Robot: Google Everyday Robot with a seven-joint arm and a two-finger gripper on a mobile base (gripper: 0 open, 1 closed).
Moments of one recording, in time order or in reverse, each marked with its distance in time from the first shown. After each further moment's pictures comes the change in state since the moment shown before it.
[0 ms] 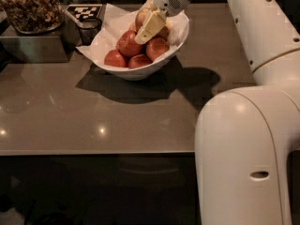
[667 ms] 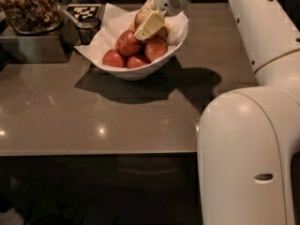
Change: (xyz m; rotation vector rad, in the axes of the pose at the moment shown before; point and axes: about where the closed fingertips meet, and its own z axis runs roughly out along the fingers) arm 0.001 0.000 -0.002 0.008 -0.007 -0.002
